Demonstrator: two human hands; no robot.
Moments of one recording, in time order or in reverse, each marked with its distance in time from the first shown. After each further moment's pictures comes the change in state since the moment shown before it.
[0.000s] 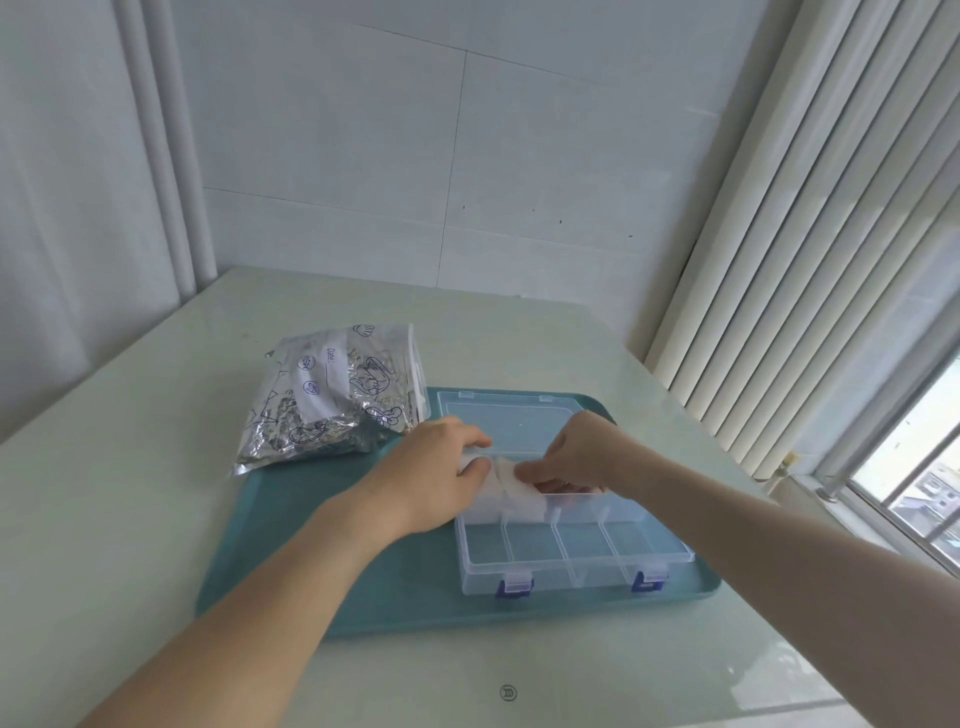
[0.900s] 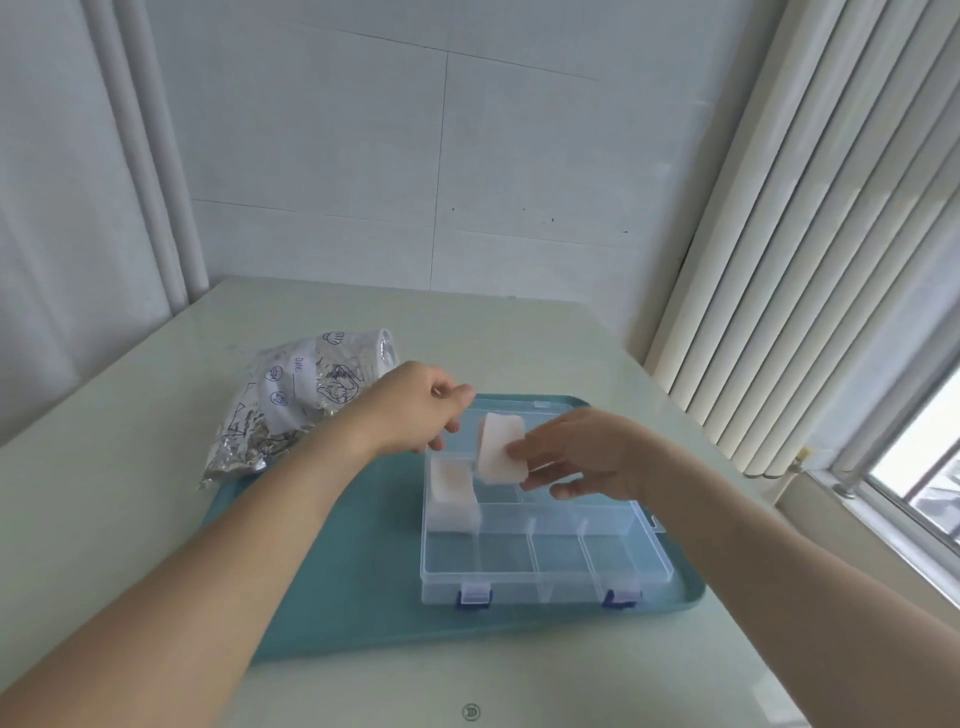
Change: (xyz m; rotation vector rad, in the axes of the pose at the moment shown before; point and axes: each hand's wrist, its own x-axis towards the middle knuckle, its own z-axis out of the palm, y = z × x) left_hand 0.045 0.022 -0.036 -0.296 -0.046 -0.222; right_hand -0.004 0.015 -0.023 0.627 -0.262 -0.009
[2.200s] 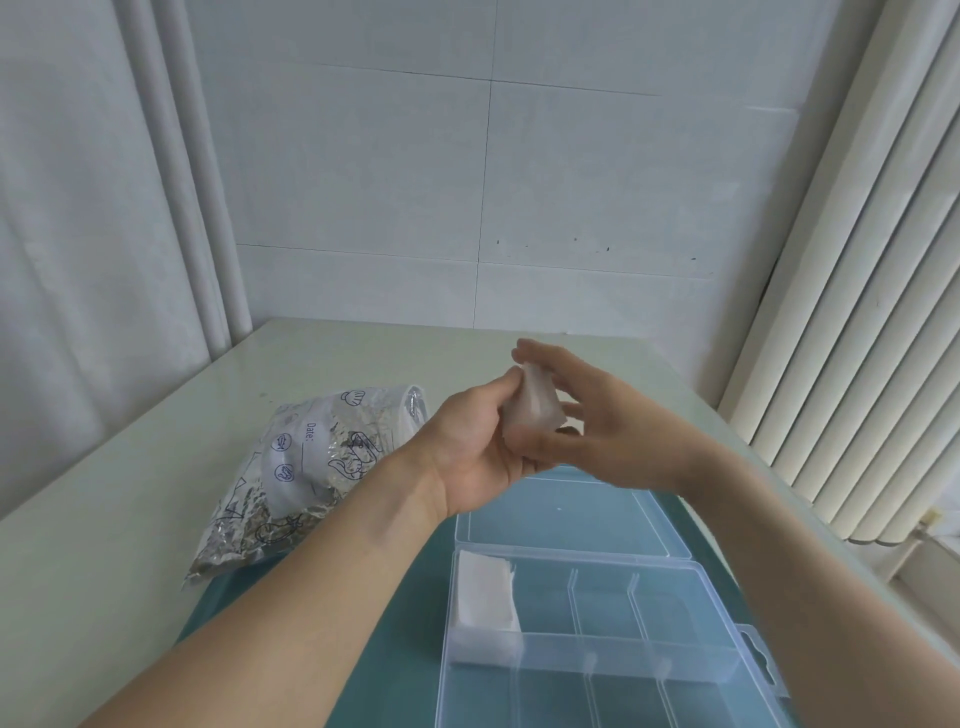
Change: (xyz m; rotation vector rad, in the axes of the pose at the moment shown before) left_hand 0.064 0.021 0.014 -1.182 -0.218 -0.130; right_hand 0.056 -0.055 -0.020 -0.404 0.054 -0.727
